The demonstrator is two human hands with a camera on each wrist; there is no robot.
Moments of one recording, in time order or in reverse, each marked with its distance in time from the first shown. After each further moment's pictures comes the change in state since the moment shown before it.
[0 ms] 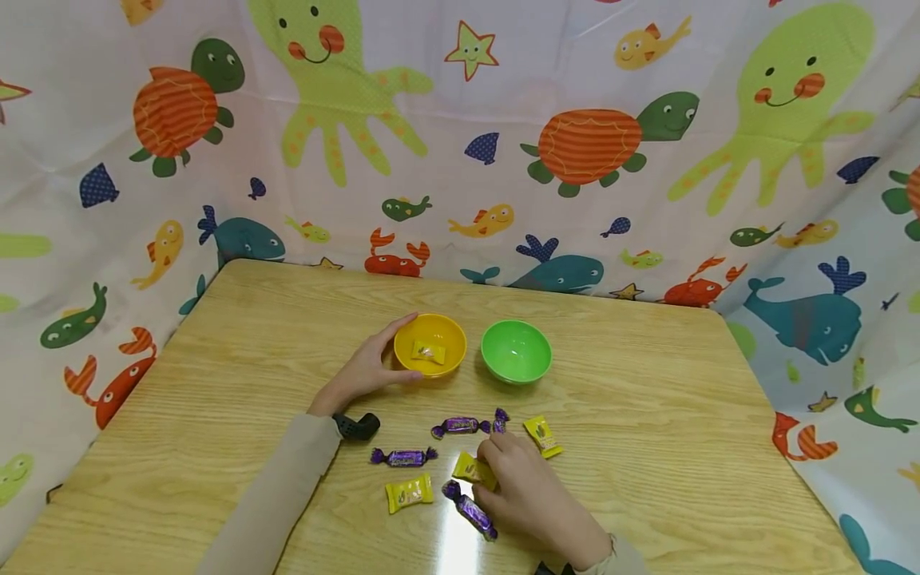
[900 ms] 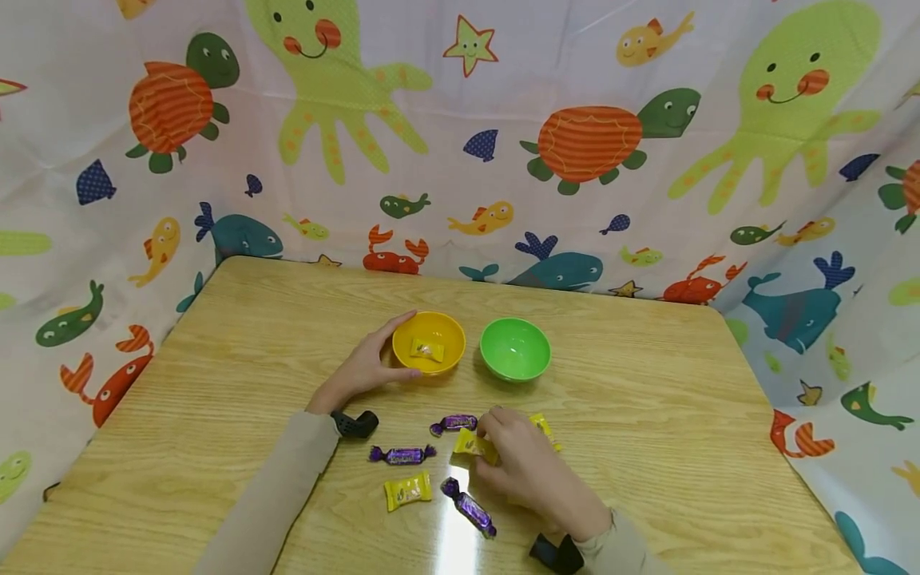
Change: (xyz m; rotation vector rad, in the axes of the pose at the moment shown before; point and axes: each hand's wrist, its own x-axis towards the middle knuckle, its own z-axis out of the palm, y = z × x) left_hand 0.001 0.002 0.001 0.001 -0.010 -0.025; right_hand 0.019 0.011 -0.018 0.061 0.031 -0.019
